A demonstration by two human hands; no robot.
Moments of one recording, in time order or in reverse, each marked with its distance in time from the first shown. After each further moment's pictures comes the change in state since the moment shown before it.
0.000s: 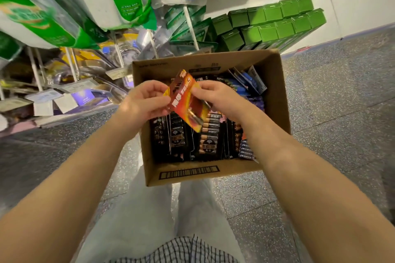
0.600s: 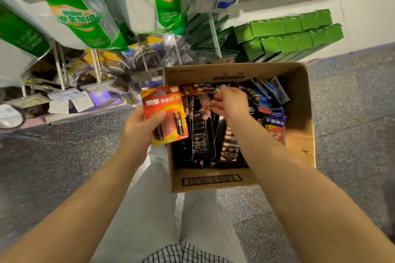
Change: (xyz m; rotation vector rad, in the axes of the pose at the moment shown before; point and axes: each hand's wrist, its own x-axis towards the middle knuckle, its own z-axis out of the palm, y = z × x) left_hand -0.021 -0.045 -0.052 -0.189 0.364 -0.075; right_hand 0.050 -0.003 0.051 0.418 0.554 0.250
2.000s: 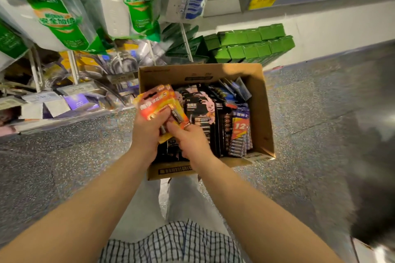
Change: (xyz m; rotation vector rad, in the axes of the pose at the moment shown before) left_hand -0.041 -0.020 0.062 -0.163 -0.060 0.045; right_hand -0.114 0.063 -0.020 -0.108 -0.271 -0.047
